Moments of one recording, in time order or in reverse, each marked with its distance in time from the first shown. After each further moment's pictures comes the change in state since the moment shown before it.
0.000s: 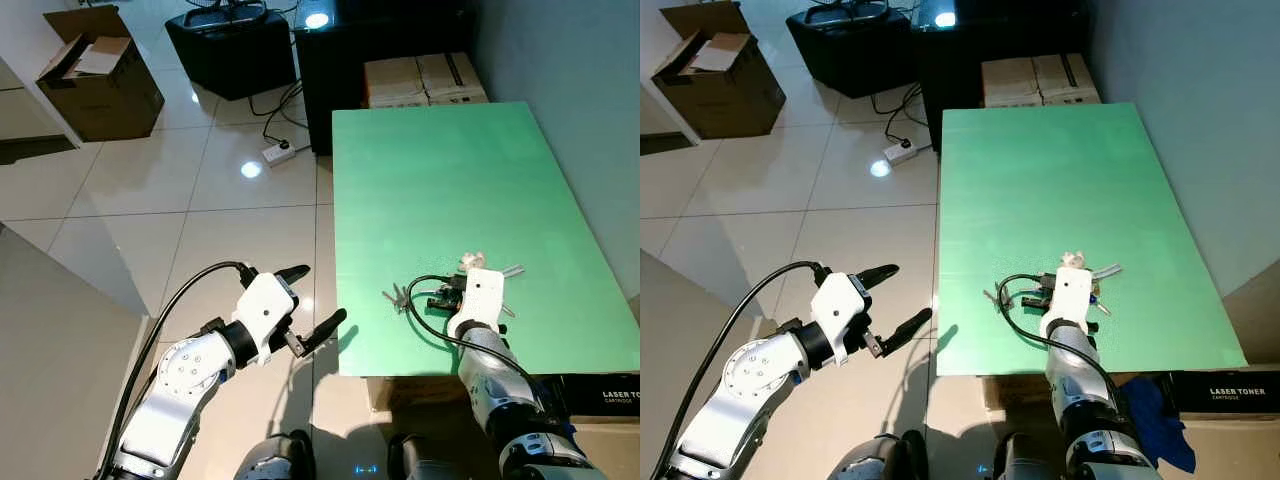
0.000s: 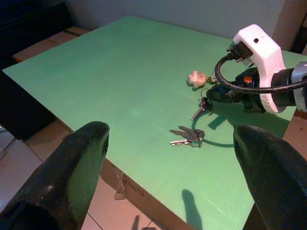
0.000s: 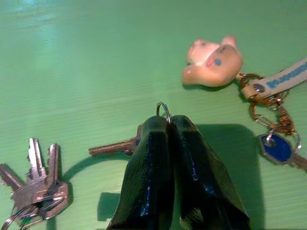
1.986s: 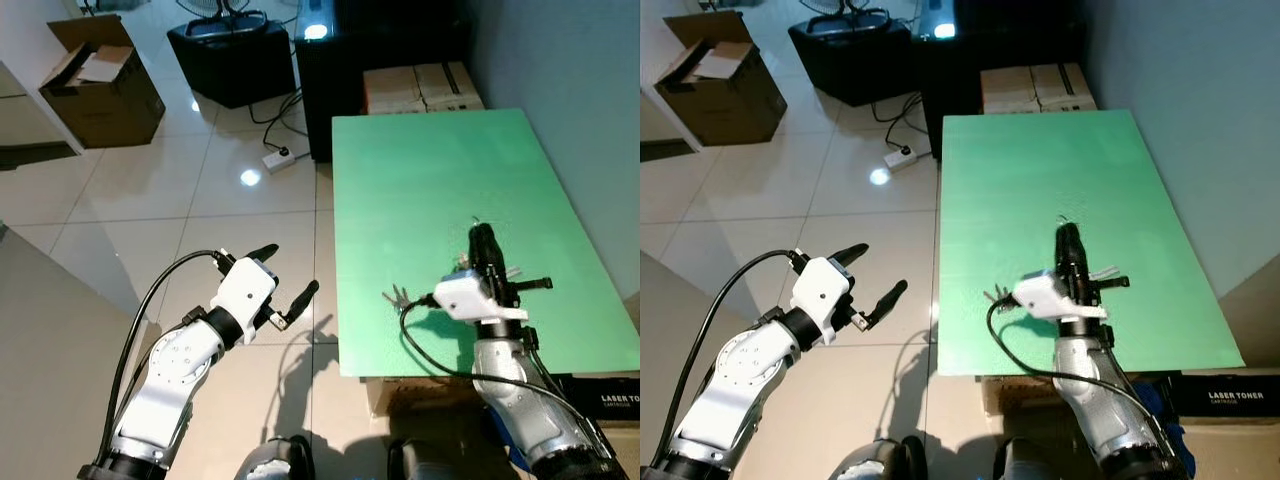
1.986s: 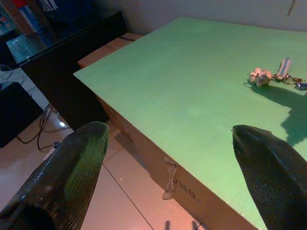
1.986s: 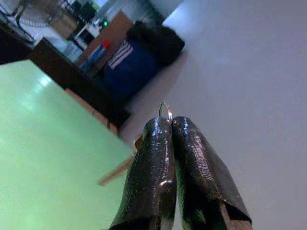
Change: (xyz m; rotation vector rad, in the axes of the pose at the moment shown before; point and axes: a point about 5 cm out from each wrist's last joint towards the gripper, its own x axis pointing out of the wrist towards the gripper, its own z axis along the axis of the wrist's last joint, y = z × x) left arm -0.004 0.028 -0.009 0.082 0.016 0.215; right arm -0.057 0.006 0.058 -0.885 -0.801 -0.194
